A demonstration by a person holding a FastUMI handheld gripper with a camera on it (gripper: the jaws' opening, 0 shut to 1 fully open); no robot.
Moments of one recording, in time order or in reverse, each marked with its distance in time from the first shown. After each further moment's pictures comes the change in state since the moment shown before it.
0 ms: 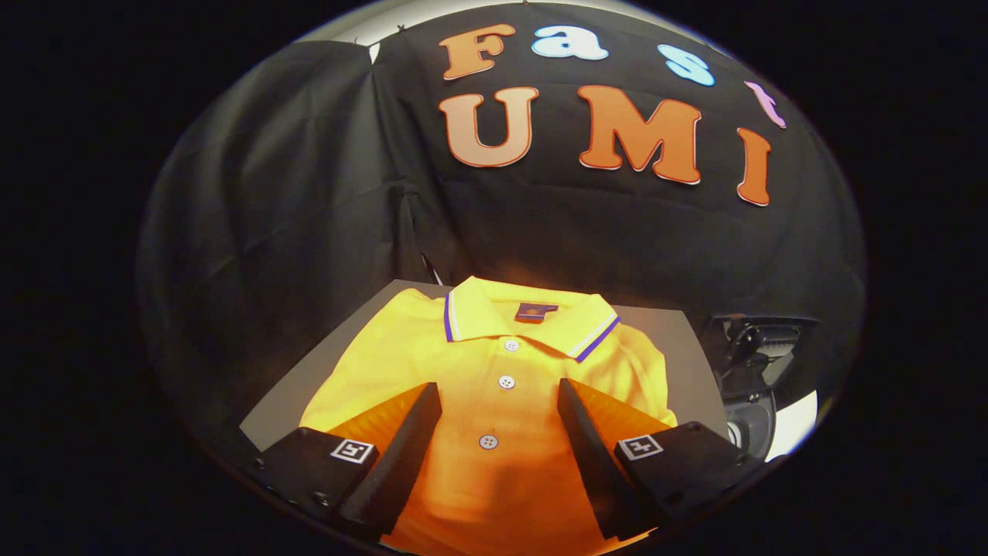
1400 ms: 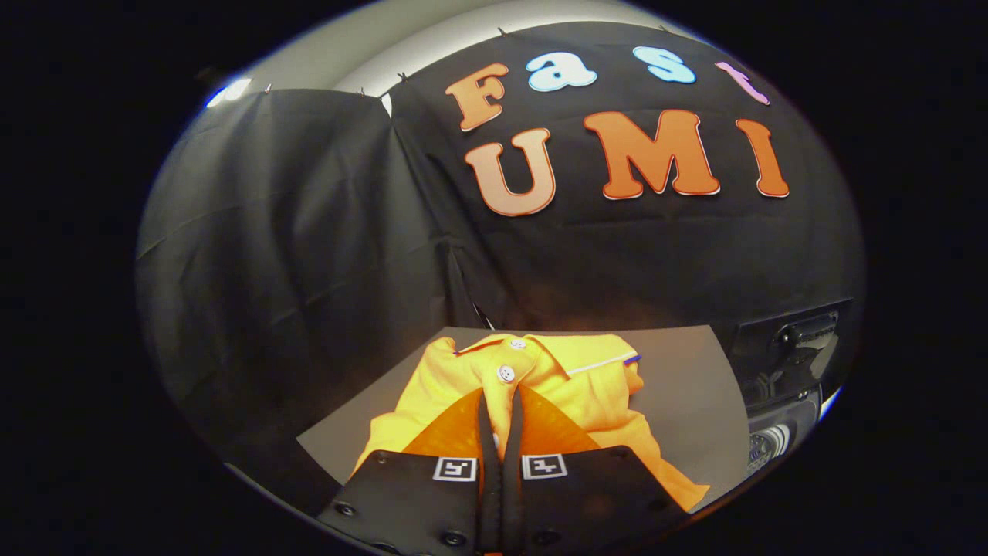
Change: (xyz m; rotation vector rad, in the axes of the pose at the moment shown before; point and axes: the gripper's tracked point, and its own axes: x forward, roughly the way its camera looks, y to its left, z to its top) arm -0.045 0.014 0.024 0.111 -0.238 0.212
